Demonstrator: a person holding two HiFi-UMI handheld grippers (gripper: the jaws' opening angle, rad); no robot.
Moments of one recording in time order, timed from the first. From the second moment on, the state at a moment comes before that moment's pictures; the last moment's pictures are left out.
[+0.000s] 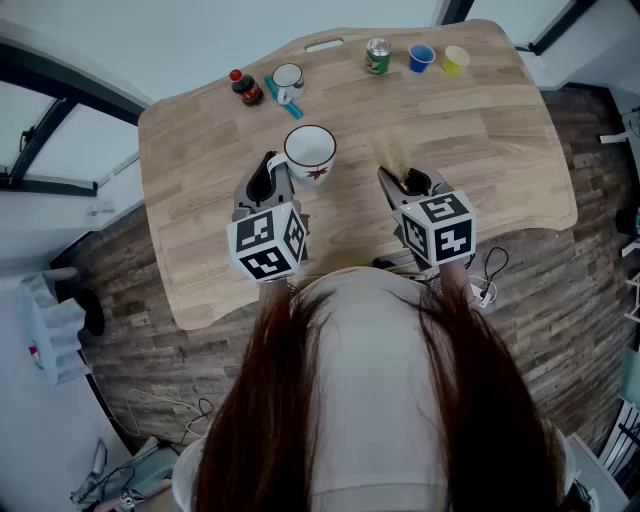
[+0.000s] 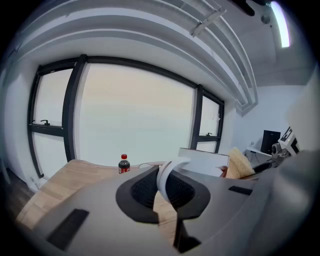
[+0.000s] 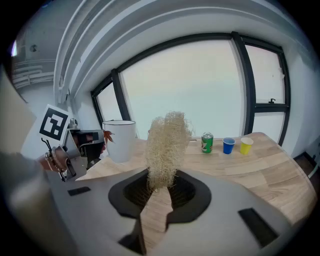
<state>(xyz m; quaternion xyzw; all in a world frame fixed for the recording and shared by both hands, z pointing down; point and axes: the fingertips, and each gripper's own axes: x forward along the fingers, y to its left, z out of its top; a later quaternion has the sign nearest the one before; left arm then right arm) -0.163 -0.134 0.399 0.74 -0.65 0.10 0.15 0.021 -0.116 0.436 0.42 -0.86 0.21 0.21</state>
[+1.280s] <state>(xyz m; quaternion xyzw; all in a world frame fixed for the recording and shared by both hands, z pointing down) -0.149 -0.125 0.387 0.75 -0.61 0.25 0.00 -0.018 -0.098 0.412 0.34 -0.90 0.10 0.27</state>
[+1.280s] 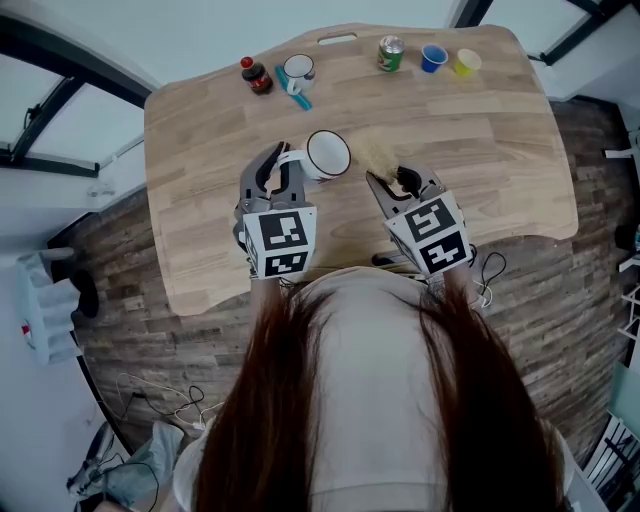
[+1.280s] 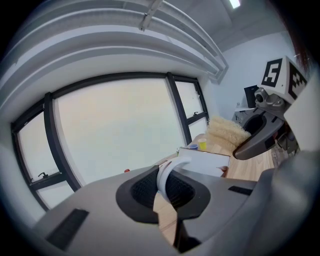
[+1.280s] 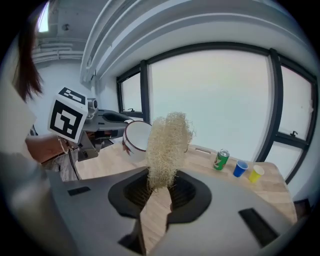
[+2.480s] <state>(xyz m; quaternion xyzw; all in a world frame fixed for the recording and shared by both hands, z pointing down) -0.110 -0.129 0.384 0.77 -0.54 0.33 -0.13 -0.021 -0.080 0.433 0.20 -0.87 -0.03 0.45</state>
